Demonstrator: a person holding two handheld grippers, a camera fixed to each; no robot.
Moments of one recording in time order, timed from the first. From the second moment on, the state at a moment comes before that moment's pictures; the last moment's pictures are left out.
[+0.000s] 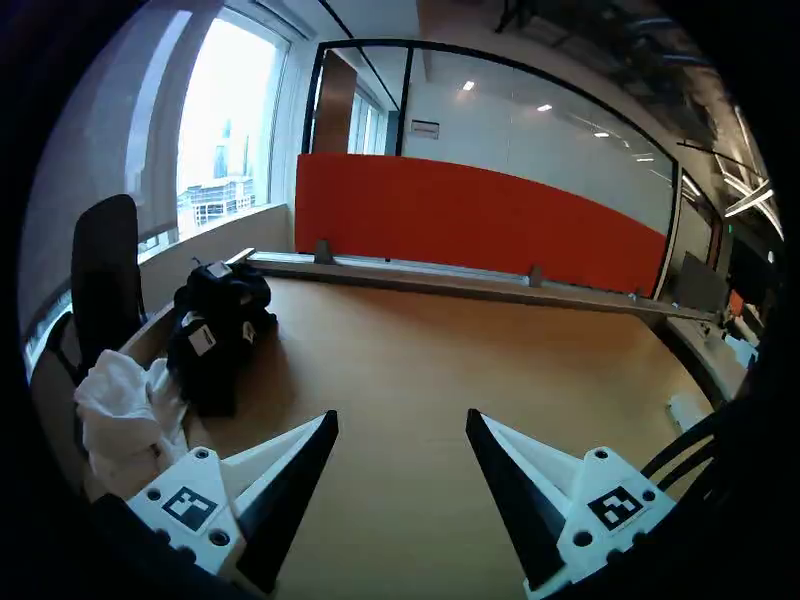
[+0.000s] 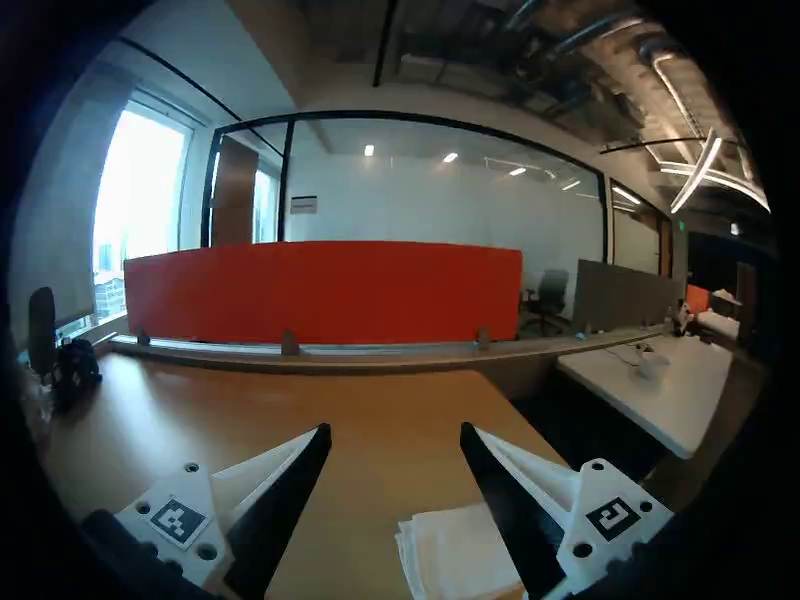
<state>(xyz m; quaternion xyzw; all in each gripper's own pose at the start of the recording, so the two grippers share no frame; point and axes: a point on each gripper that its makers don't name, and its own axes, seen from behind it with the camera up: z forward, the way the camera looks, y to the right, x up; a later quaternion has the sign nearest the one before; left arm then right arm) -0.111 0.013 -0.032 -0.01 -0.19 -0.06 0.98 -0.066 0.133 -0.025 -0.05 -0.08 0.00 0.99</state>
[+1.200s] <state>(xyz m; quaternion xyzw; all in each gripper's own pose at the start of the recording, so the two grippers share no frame) -0.022 0.004 0.012 -0.01 -0.05 -0.04 1.00 0.008 -0.023 0.000 0.01 -0.02 0.00 1.00</state>
